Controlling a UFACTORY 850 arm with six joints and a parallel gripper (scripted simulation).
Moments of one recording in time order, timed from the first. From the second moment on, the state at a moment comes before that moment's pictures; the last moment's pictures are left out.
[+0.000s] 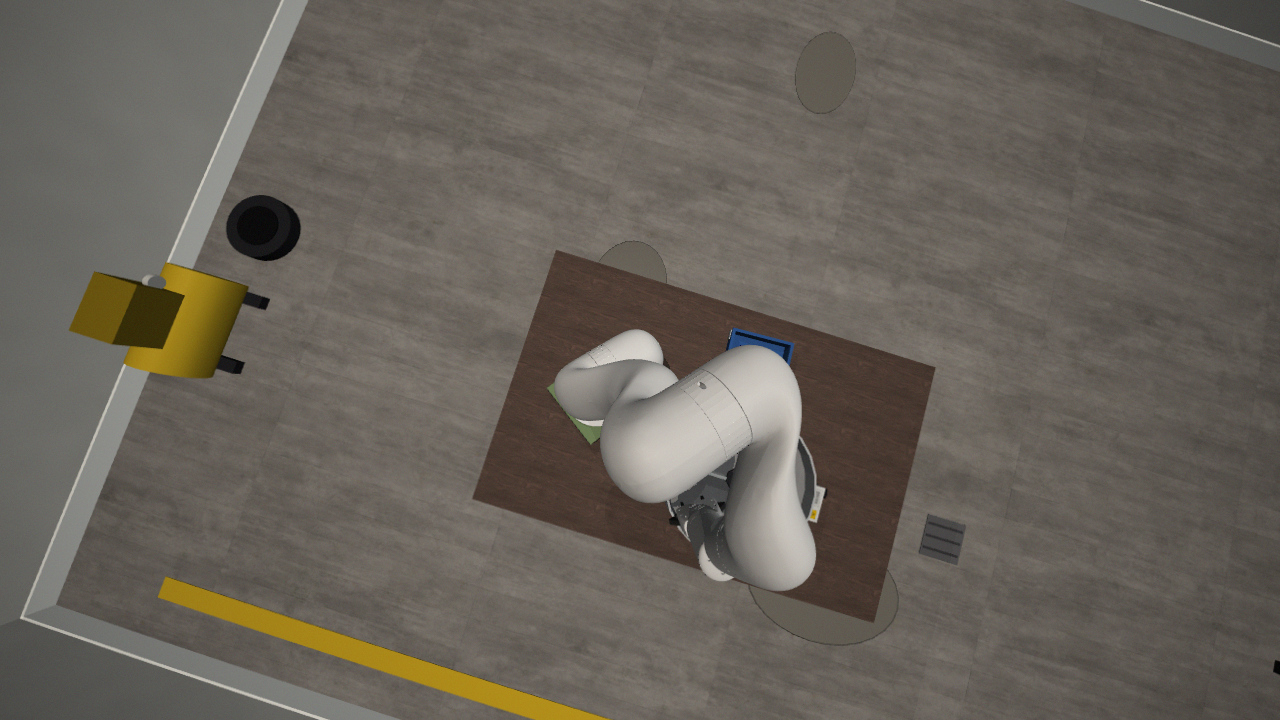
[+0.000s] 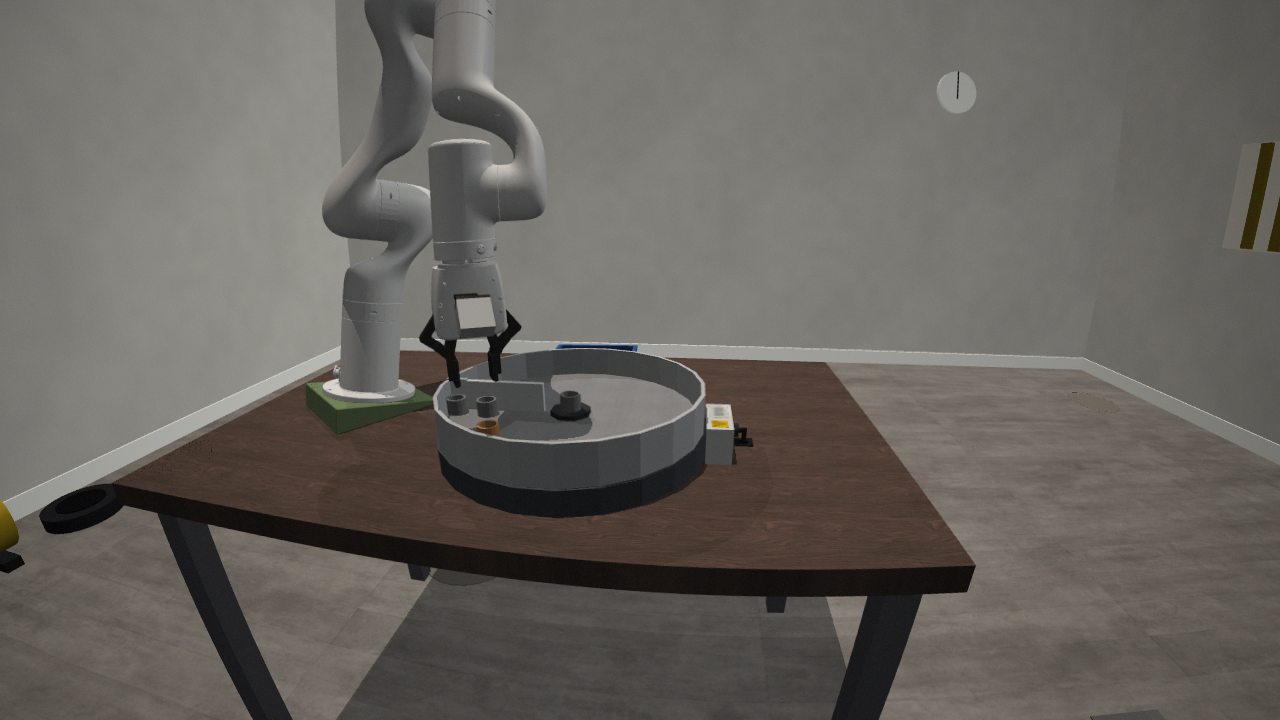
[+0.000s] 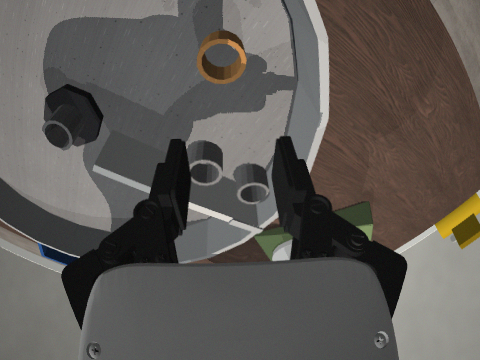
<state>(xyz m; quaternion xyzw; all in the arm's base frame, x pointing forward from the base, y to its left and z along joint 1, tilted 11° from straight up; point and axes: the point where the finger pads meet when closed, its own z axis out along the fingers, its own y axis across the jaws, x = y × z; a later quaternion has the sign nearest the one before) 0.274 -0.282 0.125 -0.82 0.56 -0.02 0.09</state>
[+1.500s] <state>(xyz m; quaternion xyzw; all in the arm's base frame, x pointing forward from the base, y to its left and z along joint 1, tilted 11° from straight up) 0.283 -0.272 0.056 -0.82 0.56 -0.02 0.09</state>
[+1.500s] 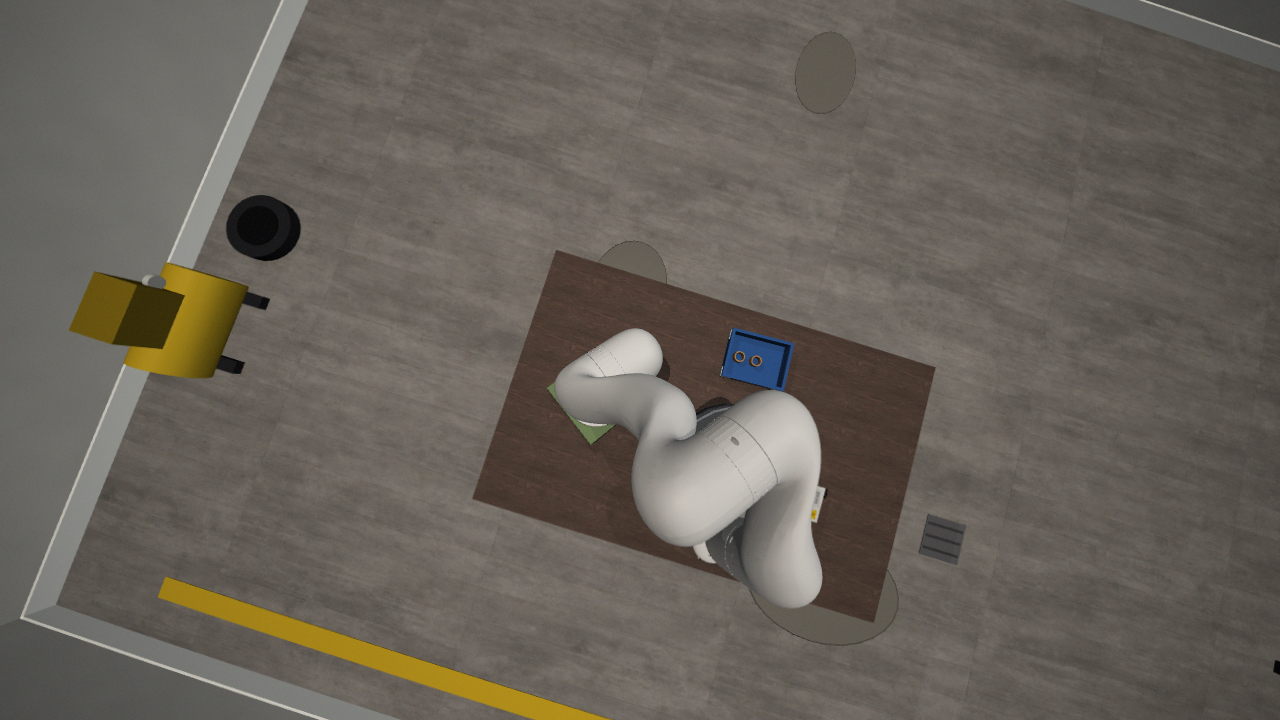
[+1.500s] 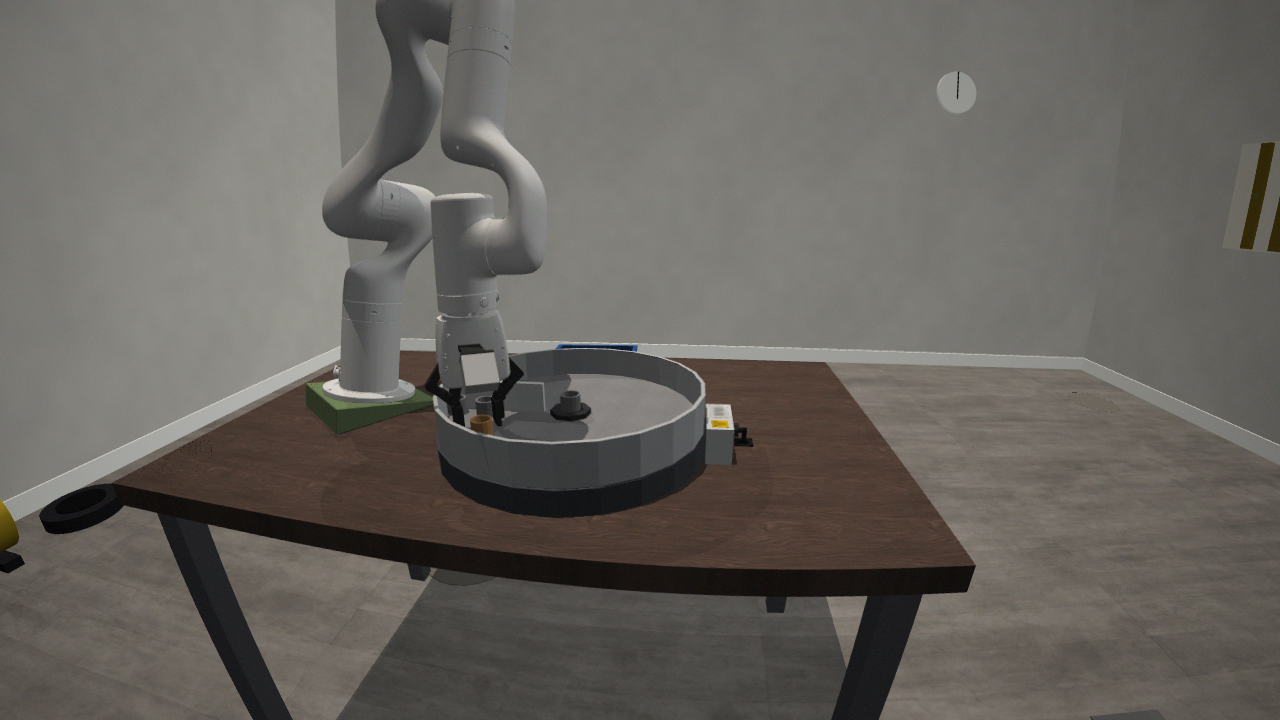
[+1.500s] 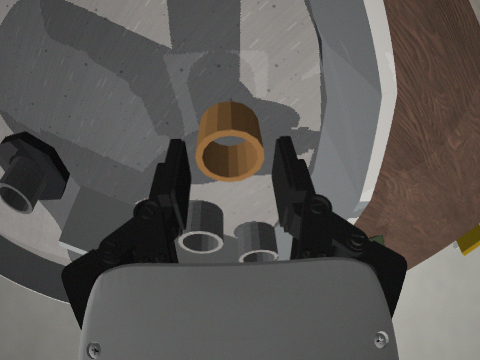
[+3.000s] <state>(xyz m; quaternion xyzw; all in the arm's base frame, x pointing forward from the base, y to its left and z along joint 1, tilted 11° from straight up) 0.283 -0.272 0.056 -0.82 0.56 -0.02 0.09</state>
